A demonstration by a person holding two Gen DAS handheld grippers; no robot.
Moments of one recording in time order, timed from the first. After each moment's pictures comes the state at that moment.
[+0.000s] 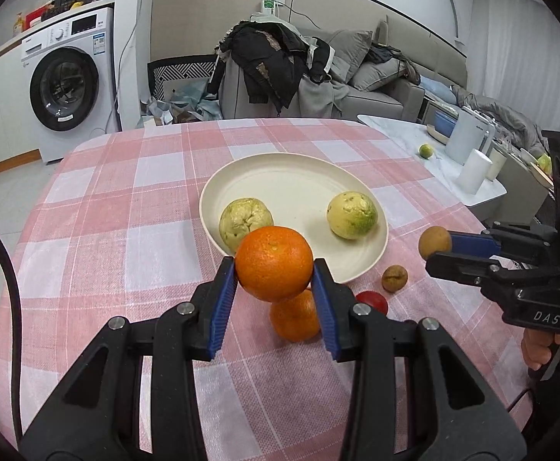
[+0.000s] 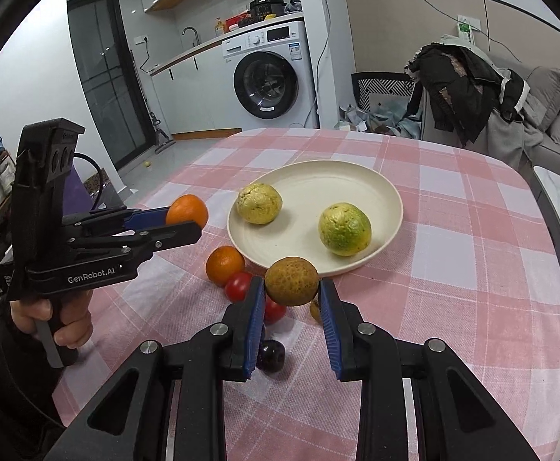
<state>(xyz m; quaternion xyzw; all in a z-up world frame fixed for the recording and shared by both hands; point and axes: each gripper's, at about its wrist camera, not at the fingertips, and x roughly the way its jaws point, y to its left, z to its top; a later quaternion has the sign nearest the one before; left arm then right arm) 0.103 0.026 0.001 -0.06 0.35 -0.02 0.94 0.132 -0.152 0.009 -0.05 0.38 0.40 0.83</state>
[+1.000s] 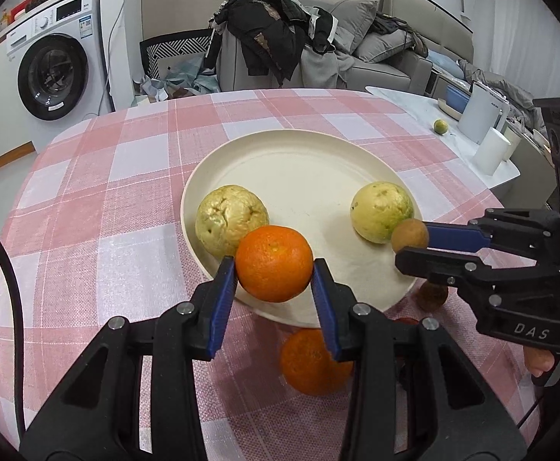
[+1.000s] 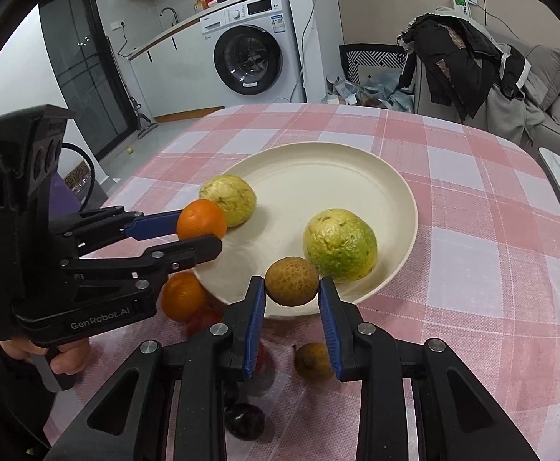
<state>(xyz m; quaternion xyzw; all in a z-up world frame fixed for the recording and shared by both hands) 0.171 0.022 -0.034 -0.05 0.40 -0.02 0.92 0.184 -0.111 -0.019 -0.07 0.44 0.37 0.82</state>
